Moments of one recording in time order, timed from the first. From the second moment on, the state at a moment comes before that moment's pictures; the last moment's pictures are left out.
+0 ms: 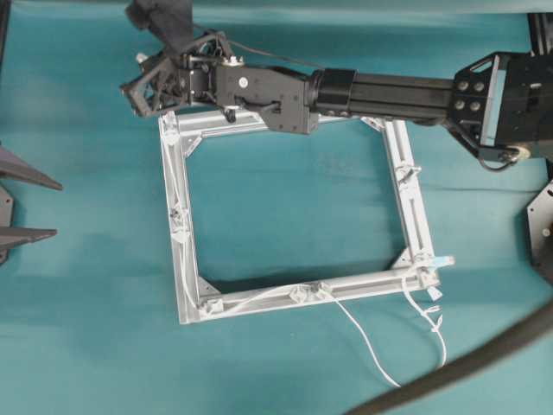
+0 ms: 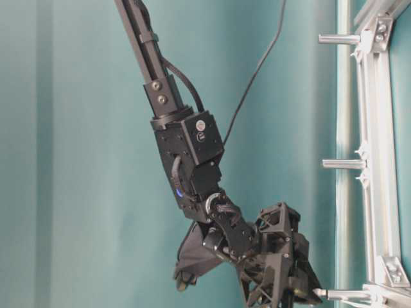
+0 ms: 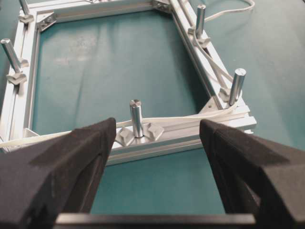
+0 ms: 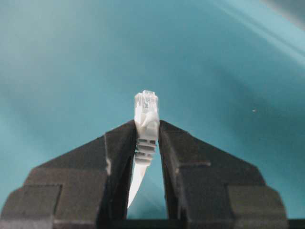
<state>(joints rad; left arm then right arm) -0.01 -1.39 1.40 -0.06 0.22 0.12 -0.27 0.73 -0.44 -0.63 0.50 1.13</state>
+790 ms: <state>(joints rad) -0.01 -1.39 1.40 -0.06 0.22 0.12 -0.19 0.64 -0.24 -0.75 0.64 1.40</state>
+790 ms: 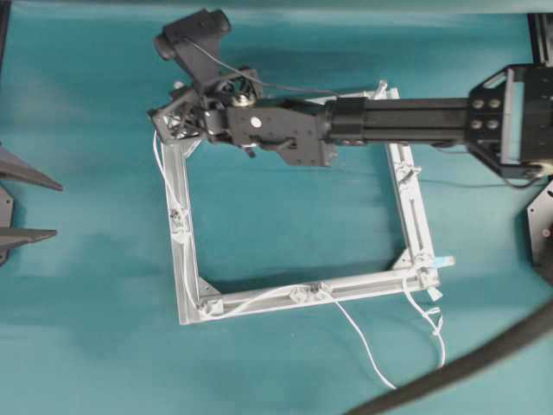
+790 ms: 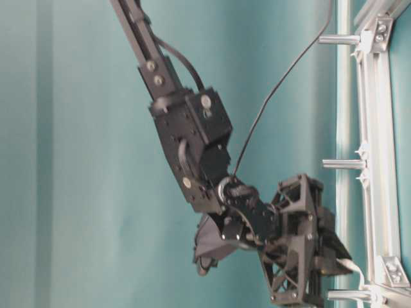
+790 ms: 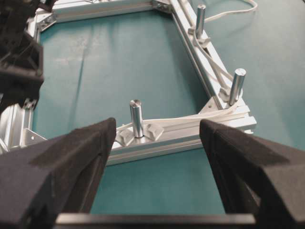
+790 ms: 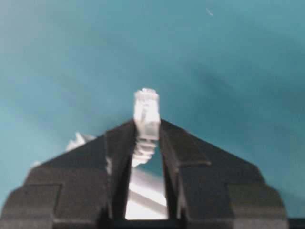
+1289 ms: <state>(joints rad) -0.01 -1.39 1.40 -0.06 0.22 0.12 -0.14 0.51 -0.05 -0.88 0.64 1.55</state>
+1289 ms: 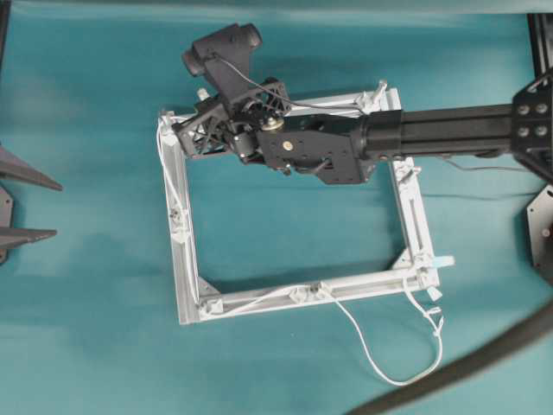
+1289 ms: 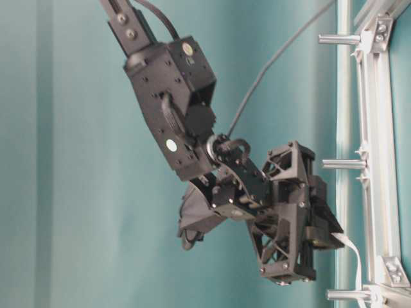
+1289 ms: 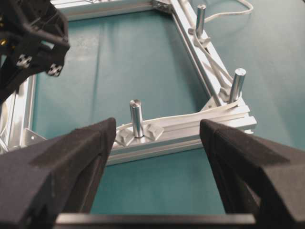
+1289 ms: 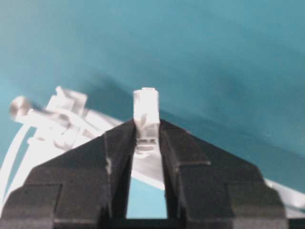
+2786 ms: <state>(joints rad) -0.01 -1.39 1.40 -0.06 0.22 0.12 -0.09 0.35 0.20 -1.11 0.21 1.47</state>
